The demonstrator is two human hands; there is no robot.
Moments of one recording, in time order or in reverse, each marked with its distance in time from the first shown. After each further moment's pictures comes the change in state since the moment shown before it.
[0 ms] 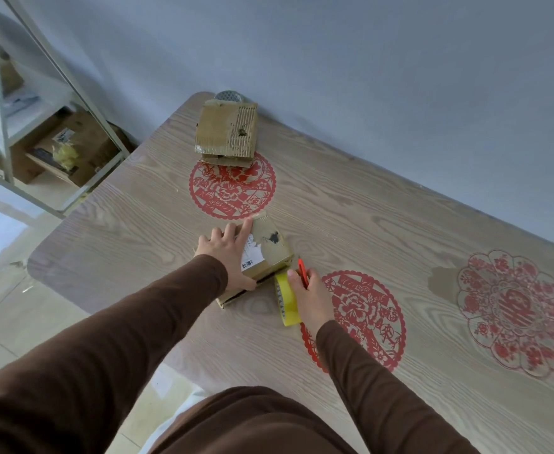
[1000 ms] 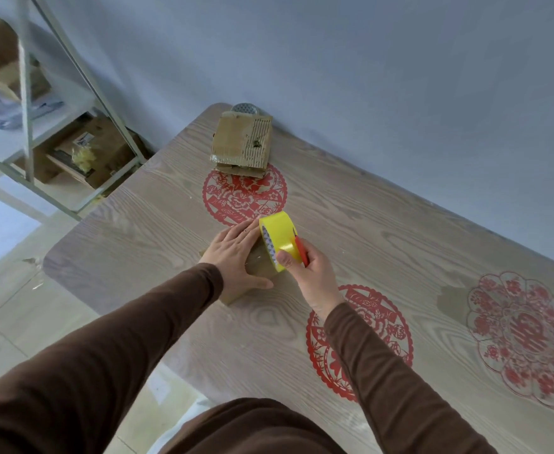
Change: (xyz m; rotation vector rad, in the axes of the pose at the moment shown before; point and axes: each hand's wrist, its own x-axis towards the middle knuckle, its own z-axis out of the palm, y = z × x) left_hand -0.001 -0.016 -0.004 -0.261 0.209 0.191; right_hand 0.011 -0.077 -0.018 0.269 -0.136 -0.348
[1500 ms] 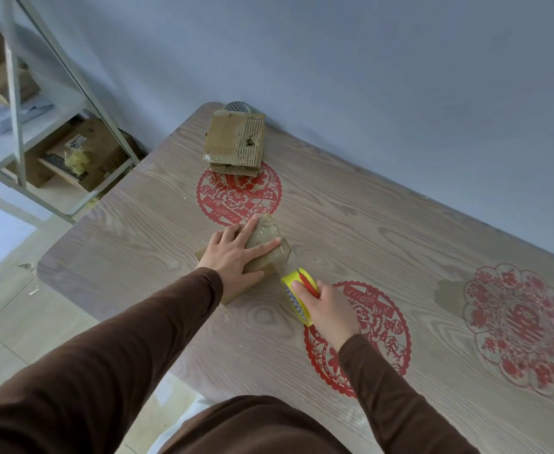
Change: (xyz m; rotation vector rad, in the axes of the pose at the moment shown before) left_hand 0.000 0.005 0.006 0.180 0.004 0.069; right_hand -0.046 0.035 -0.028 -0.470 -0.046 0.300
